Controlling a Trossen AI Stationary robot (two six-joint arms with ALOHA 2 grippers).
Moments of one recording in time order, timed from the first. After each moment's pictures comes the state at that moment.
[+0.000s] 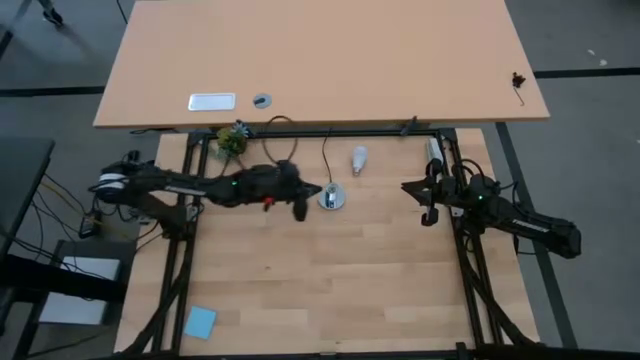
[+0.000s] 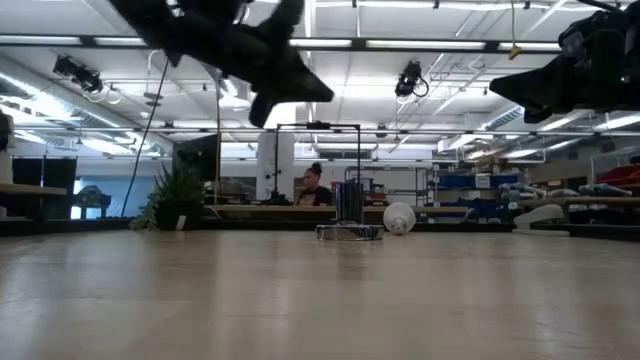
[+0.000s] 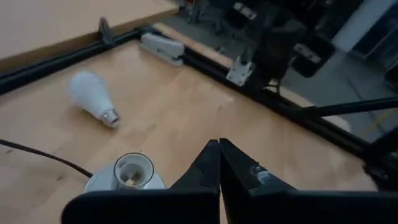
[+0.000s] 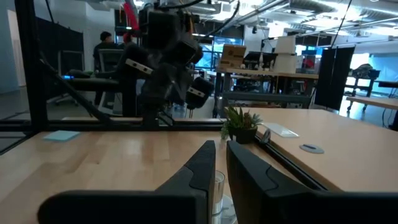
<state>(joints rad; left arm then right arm) 0.12 1.46 0.83 0.32 -0.10 -0.44 -0.38 0.02 0.01 0.14 -0.18 -0.04</state>
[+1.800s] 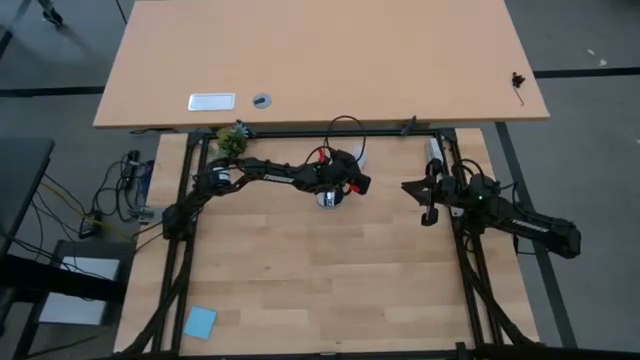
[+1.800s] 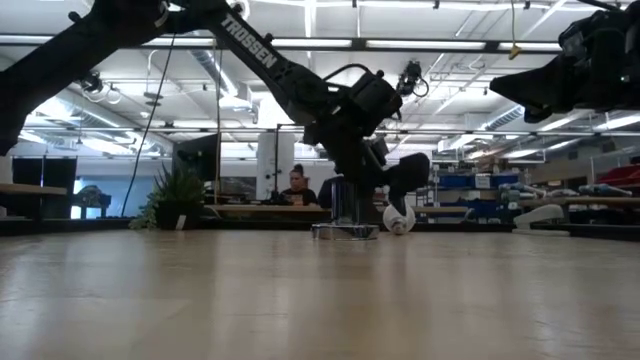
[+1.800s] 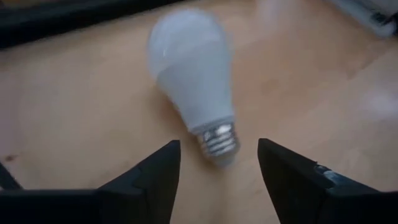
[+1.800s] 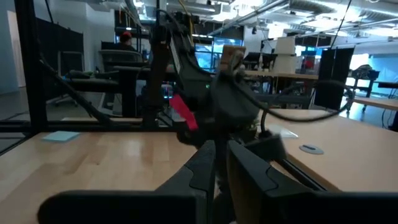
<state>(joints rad) 0.23 2.30 1.63 -0.04 -0.44 -0.62 -0.38 0.02 0.01 0.15 -0.18 -0.04</state>
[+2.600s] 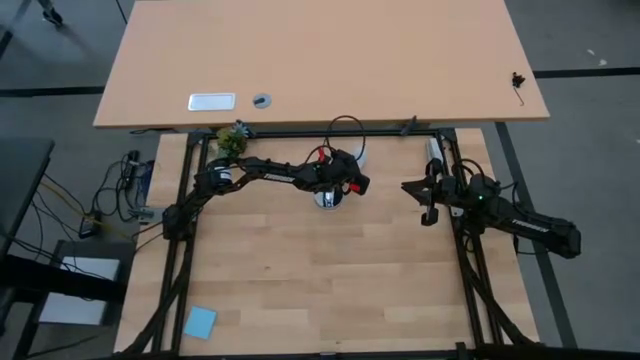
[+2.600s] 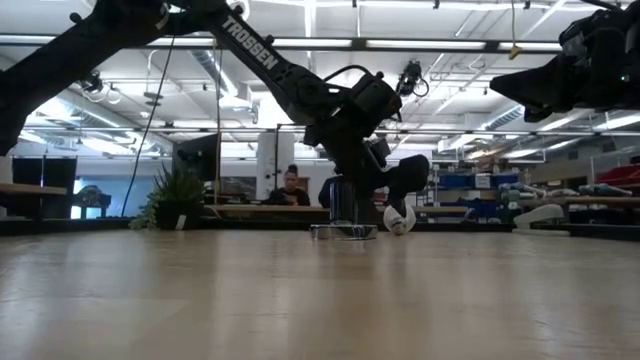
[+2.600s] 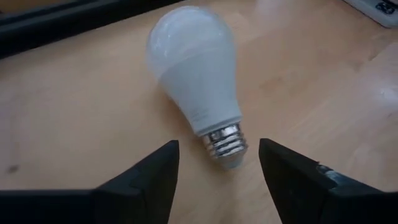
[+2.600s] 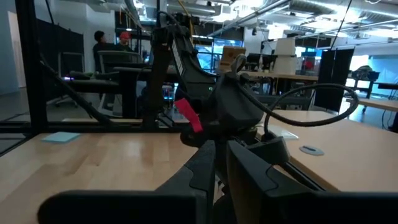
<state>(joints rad) 0.25 2.30 1.65 -0.05 -0.42 -0.55 -0.38 0.02 0.01 0.15 -0.18 -0.04</state>
